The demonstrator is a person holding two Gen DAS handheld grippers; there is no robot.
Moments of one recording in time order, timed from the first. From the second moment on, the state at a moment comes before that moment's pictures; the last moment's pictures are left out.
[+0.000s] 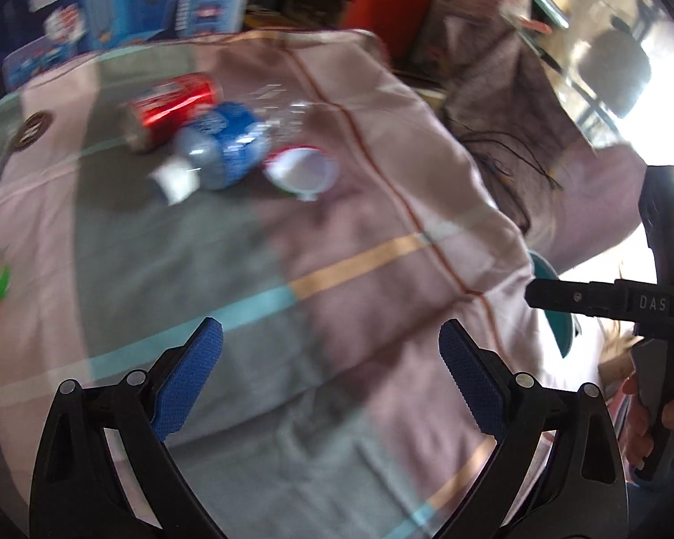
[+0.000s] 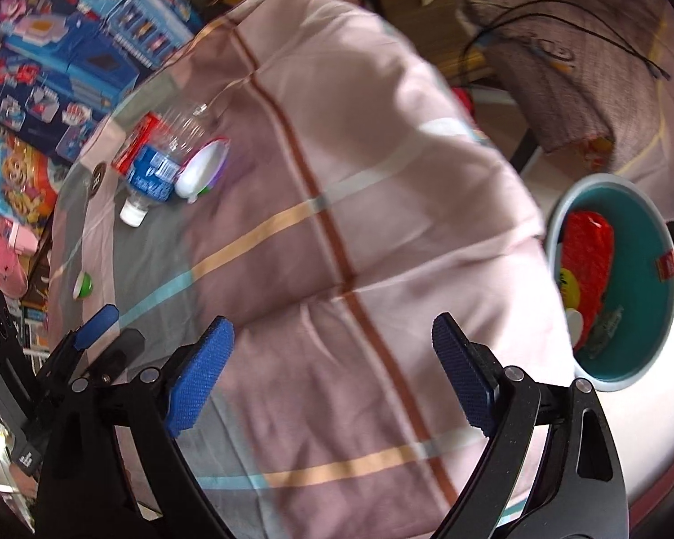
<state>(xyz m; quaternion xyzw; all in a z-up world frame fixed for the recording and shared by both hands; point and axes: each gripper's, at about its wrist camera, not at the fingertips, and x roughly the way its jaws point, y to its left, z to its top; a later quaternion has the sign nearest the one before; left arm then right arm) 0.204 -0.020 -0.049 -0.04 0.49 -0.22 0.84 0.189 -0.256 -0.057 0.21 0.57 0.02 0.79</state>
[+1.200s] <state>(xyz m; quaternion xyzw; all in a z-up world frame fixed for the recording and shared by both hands) 0.260 0.238 -0.075 -0.17 0.50 0.03 0.85 0.285 -0.101 -0.084 0.12 0.60 0.12 0.78</state>
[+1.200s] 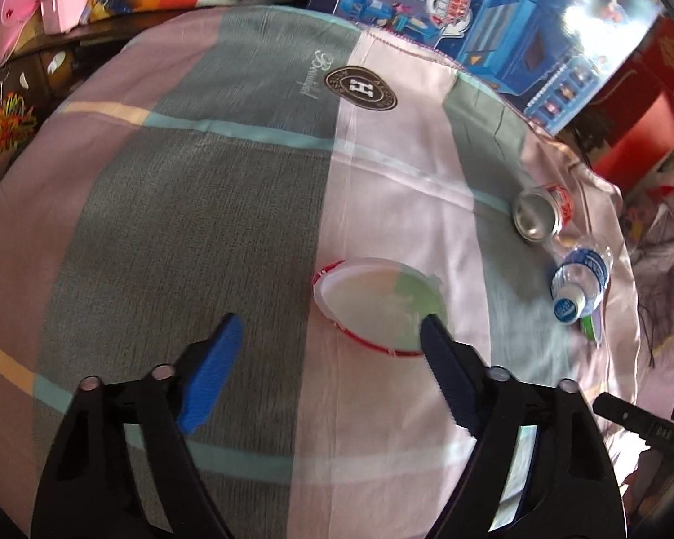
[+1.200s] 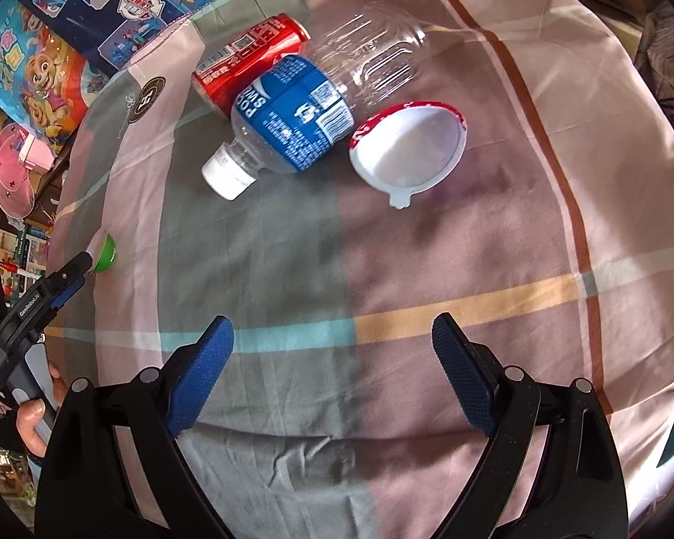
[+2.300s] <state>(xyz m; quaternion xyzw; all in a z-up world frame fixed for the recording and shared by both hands) 0.298 0.081 -0.088 -0.03 0.51 -0.10 0.85 0.356 -0.149 -0.106 0.12 0.54 0.08 0.83</state>
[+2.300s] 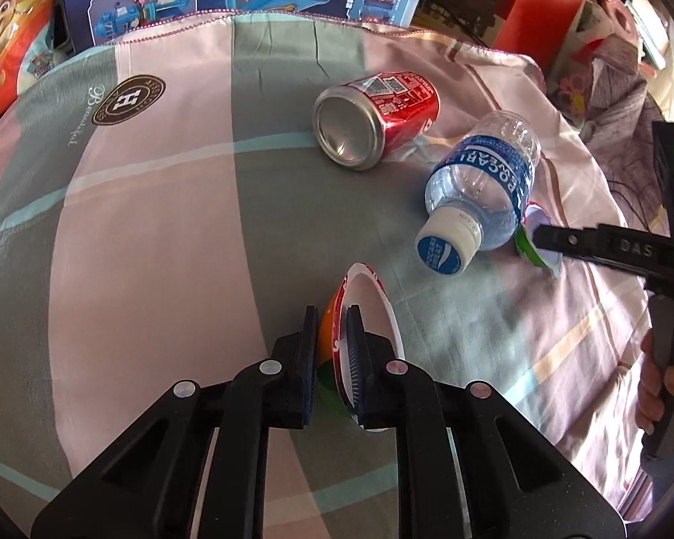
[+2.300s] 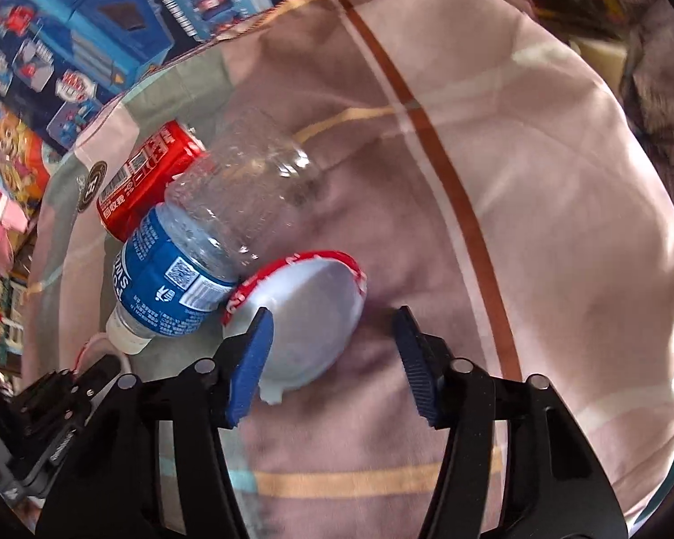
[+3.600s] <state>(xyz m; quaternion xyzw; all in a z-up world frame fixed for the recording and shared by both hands) 0.197 -0.059 -0.016 0.06 0.46 -0.18 0.87 0.198 -0.256 -0.045 0.19 0.47 0.09 0.86</state>
